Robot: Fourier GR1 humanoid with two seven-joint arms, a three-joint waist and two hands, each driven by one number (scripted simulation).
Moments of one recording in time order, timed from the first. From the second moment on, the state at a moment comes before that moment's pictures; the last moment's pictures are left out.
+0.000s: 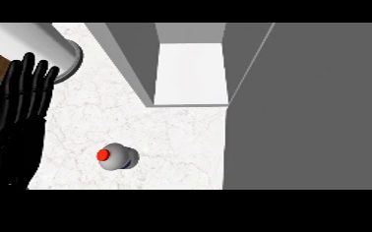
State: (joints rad) left arm -0.03 0.10 0.01 -2.10 -0.01 -0.02 0.04; right arm -0.01 -0.09 -0.03 -2.10 0.03 0.01 -0.04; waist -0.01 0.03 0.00
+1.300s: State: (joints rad) left arm 0.55 0.00 -0.90 -2.32 -0.55 0.97 0.06; right arm 0.53 -0.11 0.11 -2.46 -0.15 0.20 0.10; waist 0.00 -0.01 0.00
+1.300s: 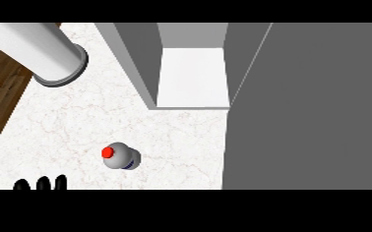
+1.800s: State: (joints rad) left arm 0.56 0.00 -0.91 -2.32 -0.58 1.04 0.04; right arm 0.66 -0.10 0.12 -2.48 -0.15 0.26 0.02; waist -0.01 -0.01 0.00
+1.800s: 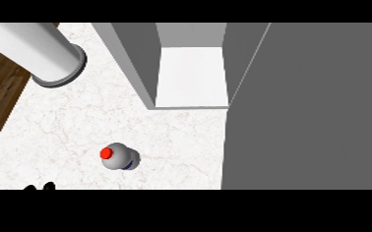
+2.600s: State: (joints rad) left arm 0.49 0.04 -0.77 -2.17 -0.27 1.09 -0.05; right arm 0.85 -0.10 0.12 -2.49 -0.13 0.35 -0.14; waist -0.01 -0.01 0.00
